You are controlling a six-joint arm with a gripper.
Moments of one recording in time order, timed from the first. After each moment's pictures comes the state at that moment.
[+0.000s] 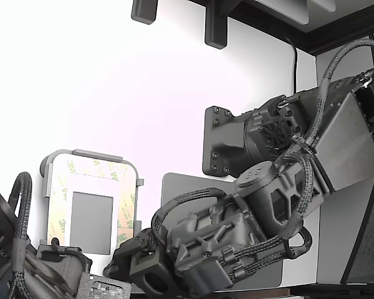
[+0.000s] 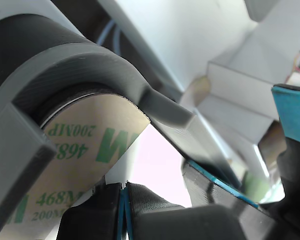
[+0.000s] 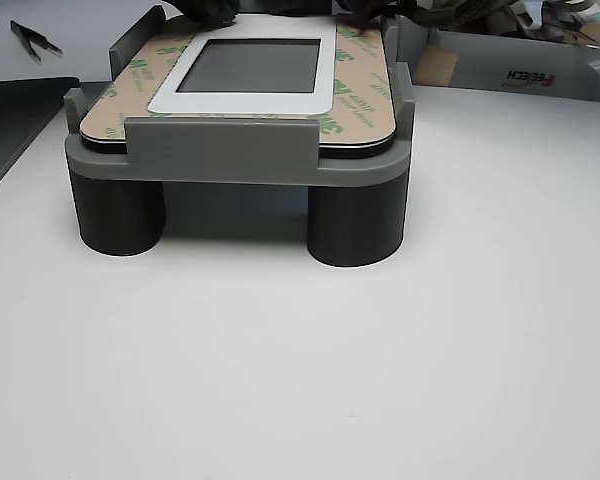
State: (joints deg) arm 38.9 96.8 119.1 28.6 1.3 -101.9
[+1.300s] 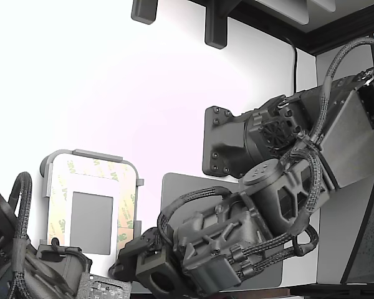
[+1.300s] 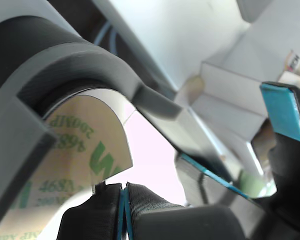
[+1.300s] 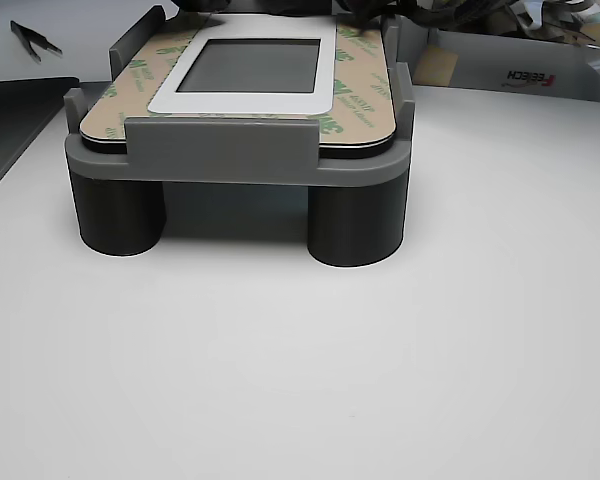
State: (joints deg) arm 39.3 99.2 120.1 29.8 1.2 -101.9
